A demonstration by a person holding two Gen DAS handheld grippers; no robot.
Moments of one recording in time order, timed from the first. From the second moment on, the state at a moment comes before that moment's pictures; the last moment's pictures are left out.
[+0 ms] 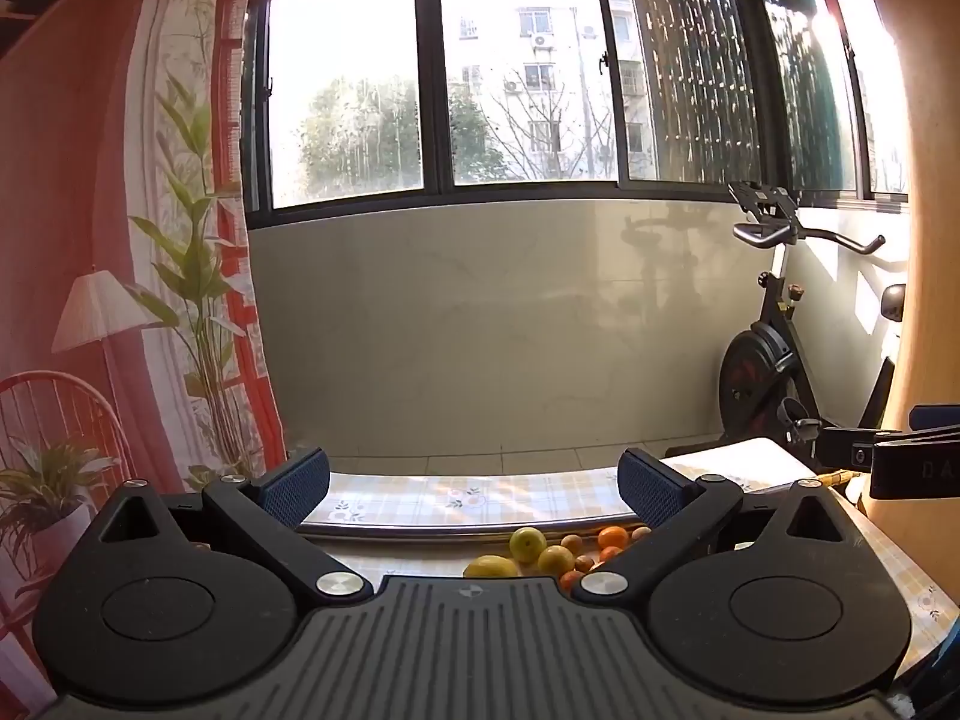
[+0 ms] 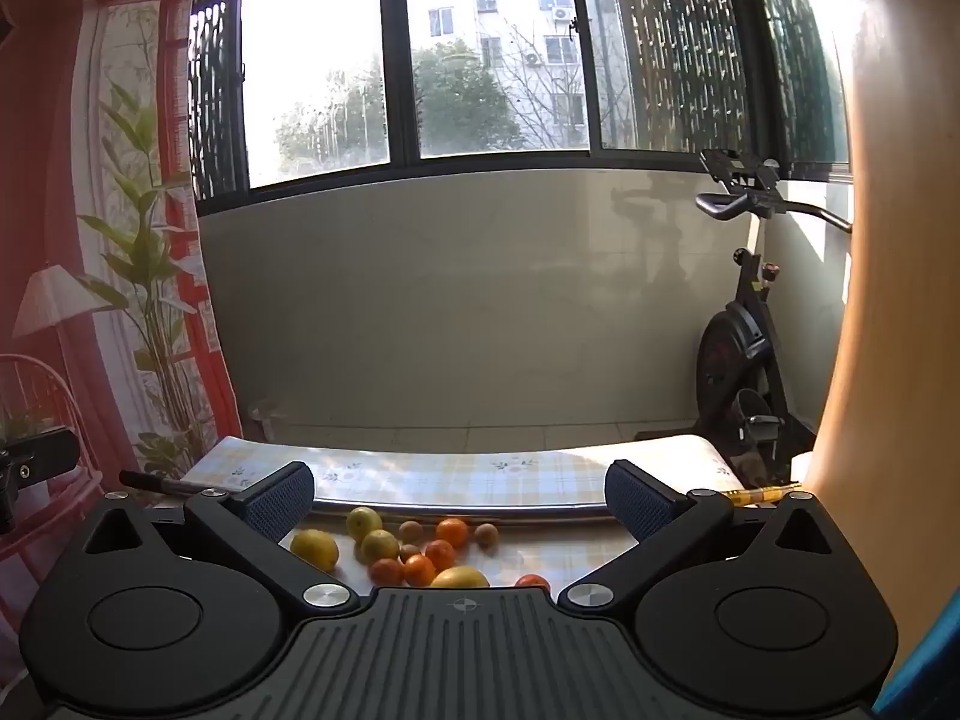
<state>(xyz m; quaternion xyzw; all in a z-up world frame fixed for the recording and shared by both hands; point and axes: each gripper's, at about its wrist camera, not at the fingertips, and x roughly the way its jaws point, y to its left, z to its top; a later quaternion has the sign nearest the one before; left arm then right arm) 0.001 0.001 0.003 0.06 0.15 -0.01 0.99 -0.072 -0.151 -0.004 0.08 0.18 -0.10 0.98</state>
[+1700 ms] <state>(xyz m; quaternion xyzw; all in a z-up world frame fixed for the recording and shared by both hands) 0.000 -0.001 0.002 0.06 0.15 -0.01 0.99 -0.072 -0.150 -0.004 0.08 0.17 -0.10 0.98</state>
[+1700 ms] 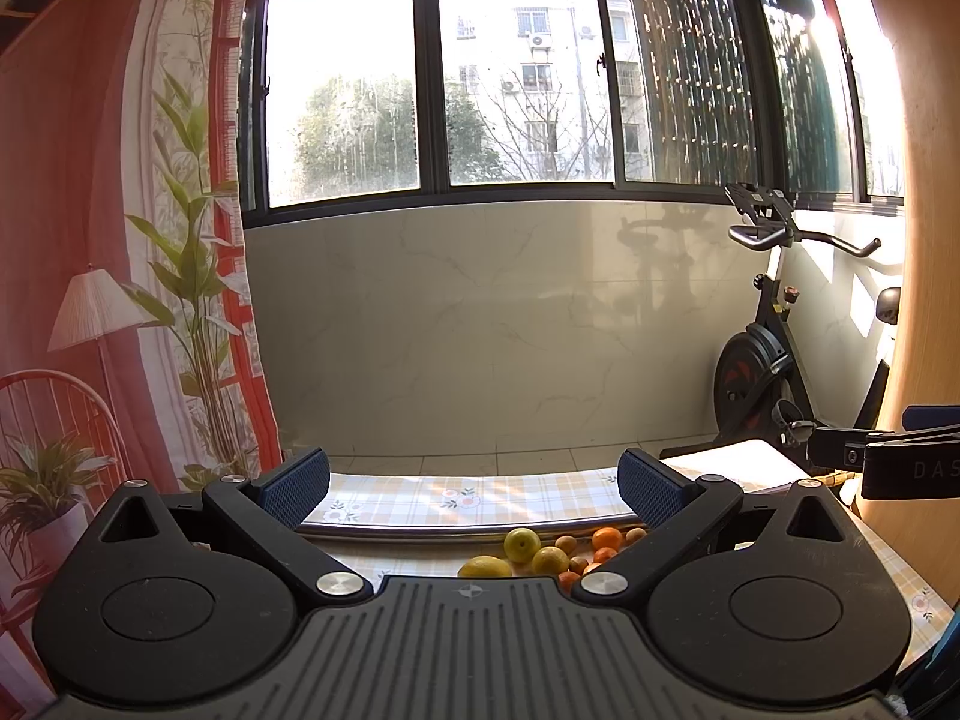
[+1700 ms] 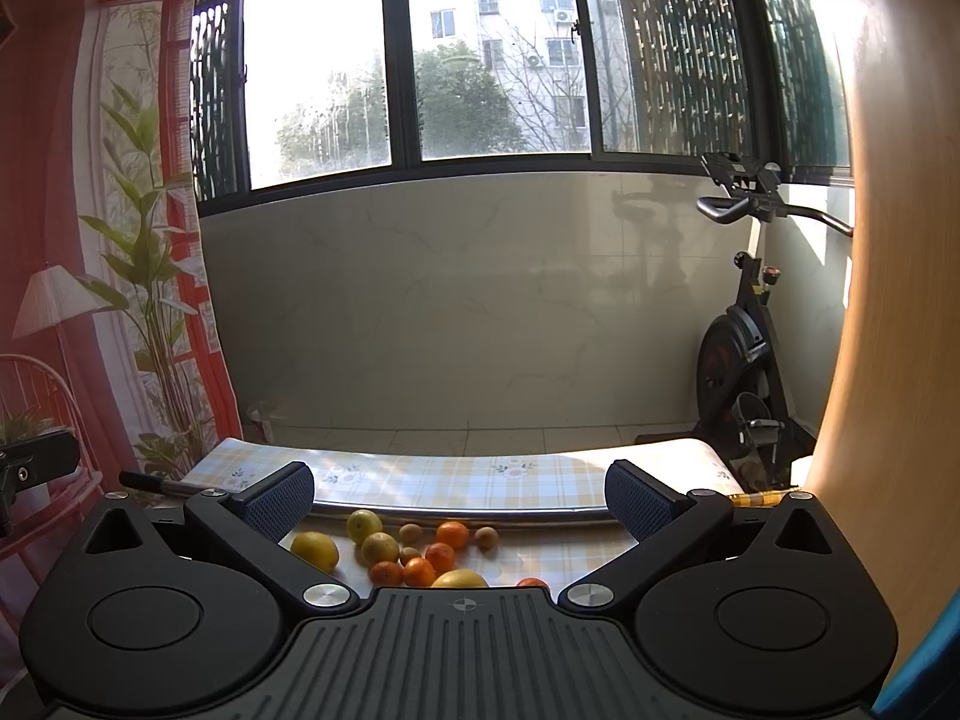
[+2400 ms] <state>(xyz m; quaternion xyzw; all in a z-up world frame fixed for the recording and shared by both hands) 0.018 0.005 -0.005 0.05 0.16 -0.02 0.99 -0.063 -0.154 -0.010 0.09 0.18 -0.10 0.97</state>
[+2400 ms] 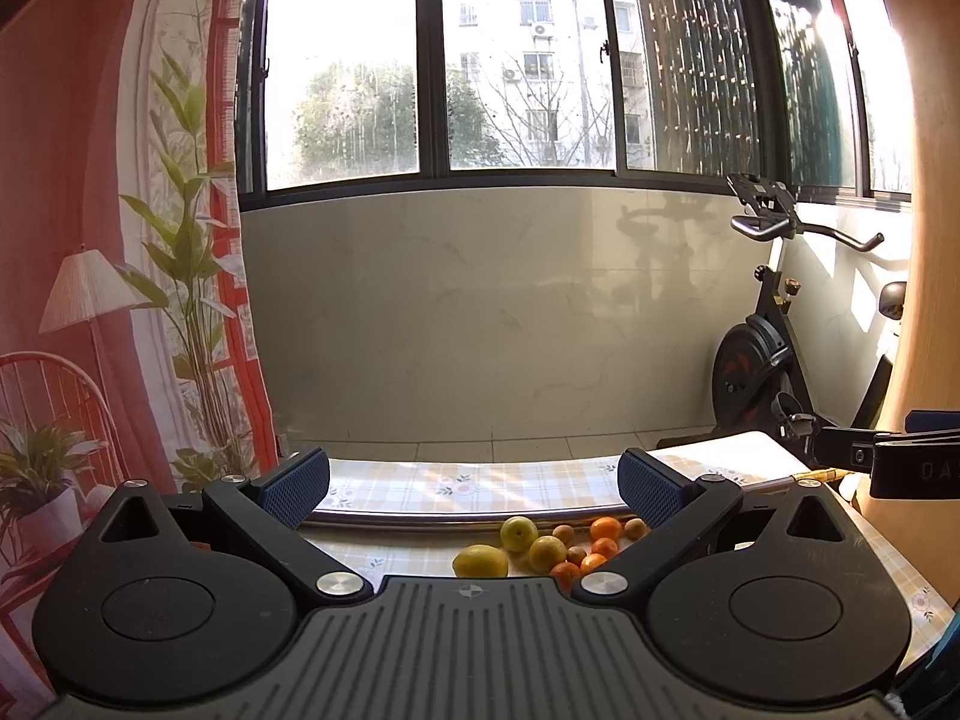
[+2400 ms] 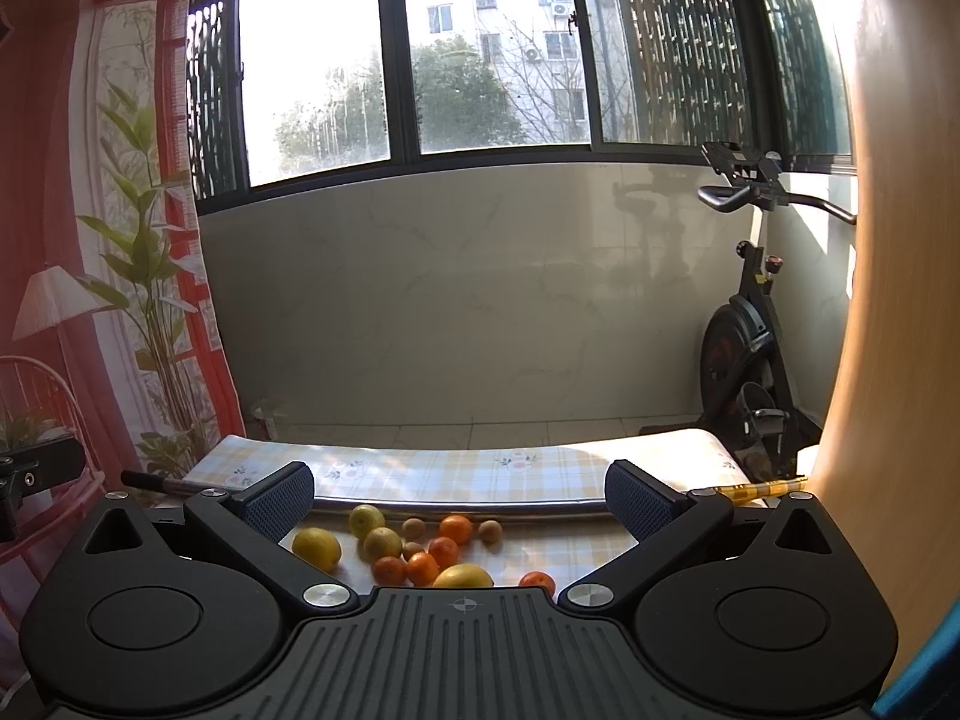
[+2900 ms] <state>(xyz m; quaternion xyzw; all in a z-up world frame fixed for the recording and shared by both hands) 0.096 0.028 -0.057 0.03 0.25 0.02 0.97 0.009 -0.171 -0.084 0.06 0.21 -0.09 0.97</state>
